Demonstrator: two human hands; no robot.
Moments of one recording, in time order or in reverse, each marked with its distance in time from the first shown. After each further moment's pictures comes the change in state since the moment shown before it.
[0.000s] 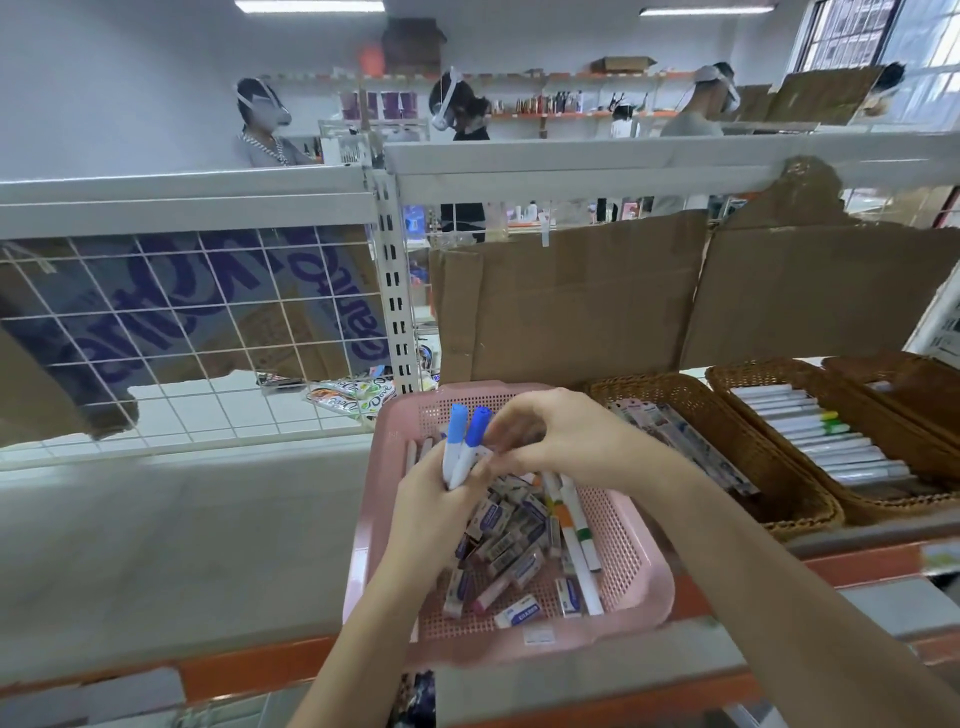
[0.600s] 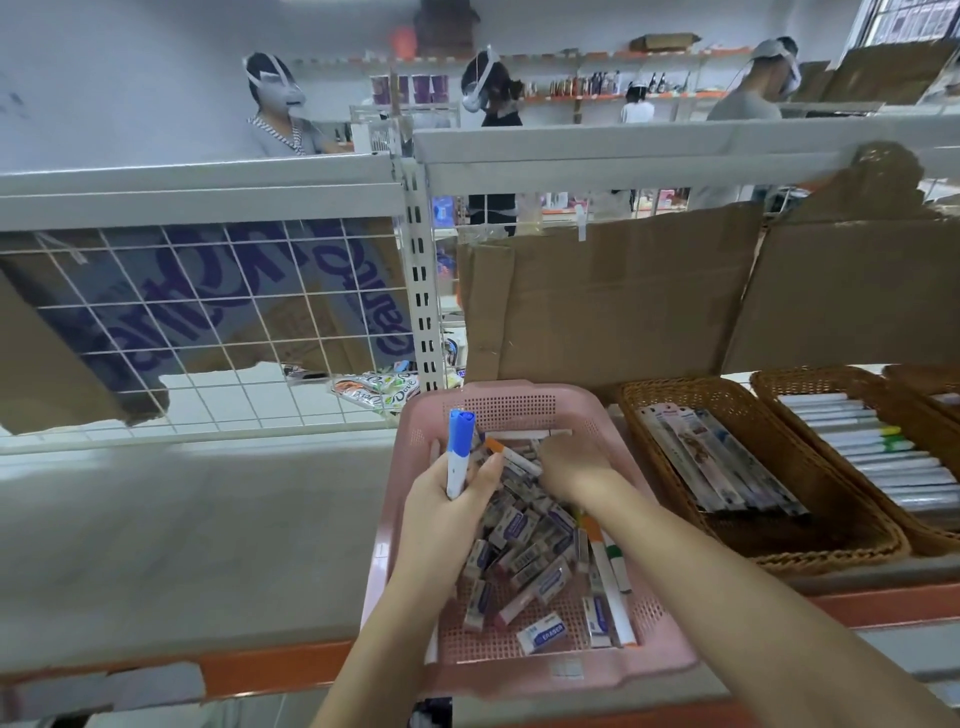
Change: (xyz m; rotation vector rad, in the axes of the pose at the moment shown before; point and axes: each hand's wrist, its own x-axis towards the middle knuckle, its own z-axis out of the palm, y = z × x) left_hand 0.001 -0.005 -0.007 -0.157 0.050 -0.108; right_hand 0.107 0.113 0.057 -0.772 -0.044 0.353
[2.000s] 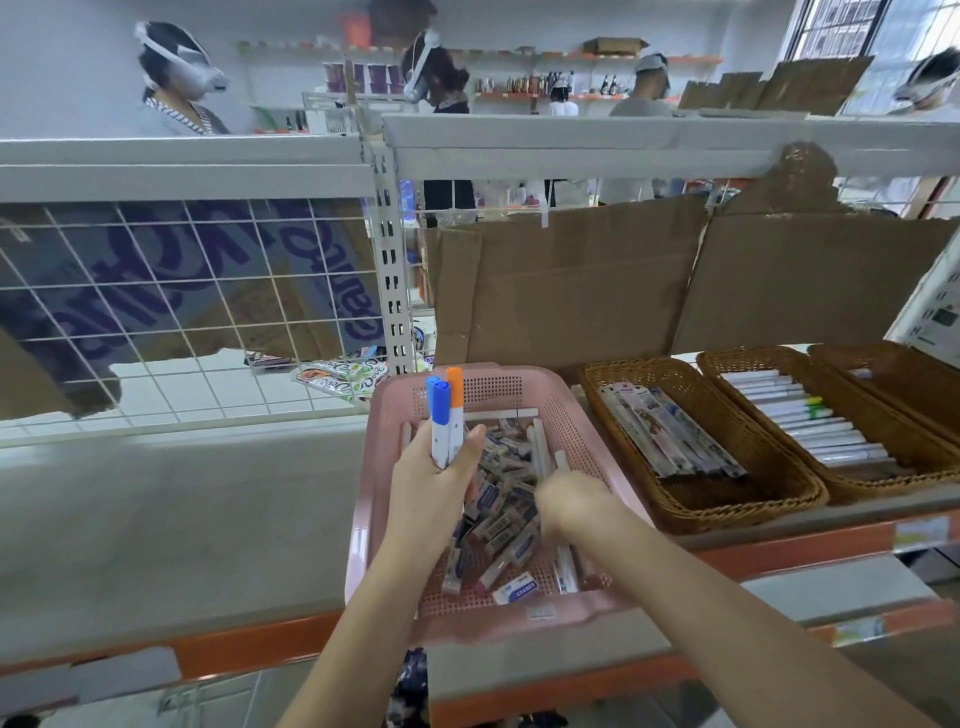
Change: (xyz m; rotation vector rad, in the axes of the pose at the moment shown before) left_hand -0.008 0.009 0.005 0.123 0.012 0.130; right_hand -0.096 -0.009 -0.004 -0.217 -0.243 0.052
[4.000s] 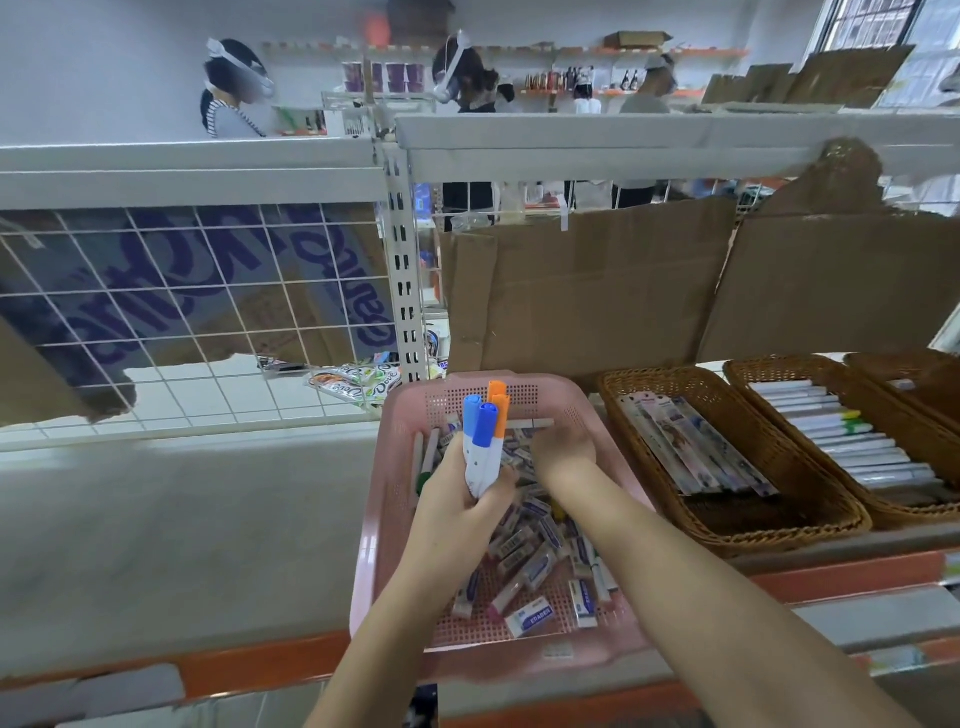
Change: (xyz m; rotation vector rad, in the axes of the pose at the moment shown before) left_hand -0.004 0.003 0.006 0.007 -0.098 0.075; right_hand 0.093 0.000 -0.016 0.130 0.179 0.169
